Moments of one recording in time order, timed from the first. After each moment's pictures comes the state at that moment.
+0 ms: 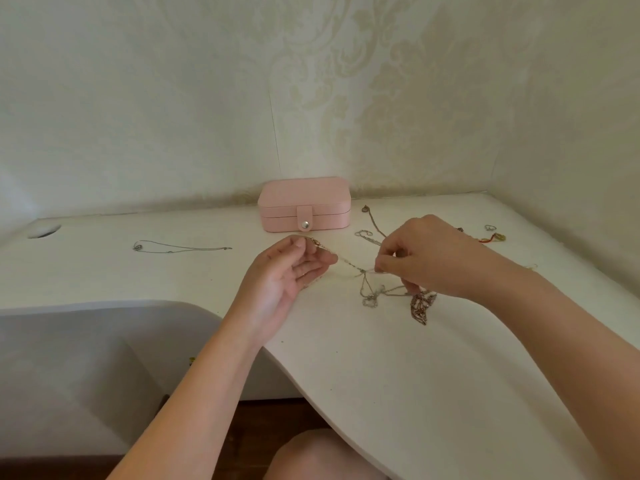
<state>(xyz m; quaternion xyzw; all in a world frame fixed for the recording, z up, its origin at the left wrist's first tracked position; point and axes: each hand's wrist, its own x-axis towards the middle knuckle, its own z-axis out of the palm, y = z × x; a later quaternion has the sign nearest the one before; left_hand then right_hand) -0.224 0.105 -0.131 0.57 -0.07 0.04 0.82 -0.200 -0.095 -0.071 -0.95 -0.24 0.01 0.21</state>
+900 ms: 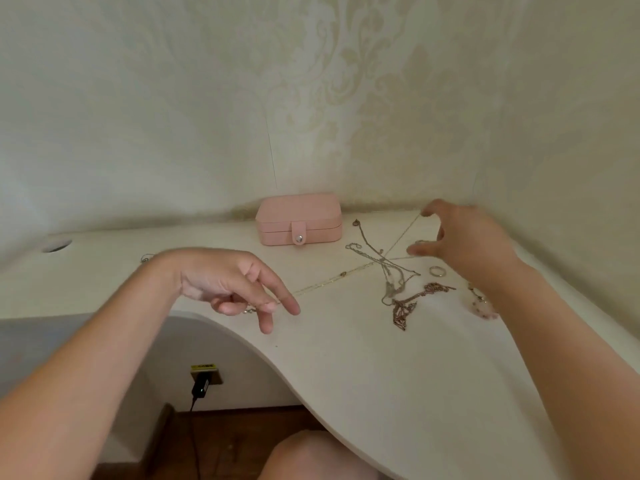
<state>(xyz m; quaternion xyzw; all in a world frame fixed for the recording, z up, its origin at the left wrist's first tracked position) -0.223 0.170 -0.053 0.82 -0.11 -0.39 0.40 -0.169 -0.147 -0.066 -0.97 -0.08 -0.14 0.17</state>
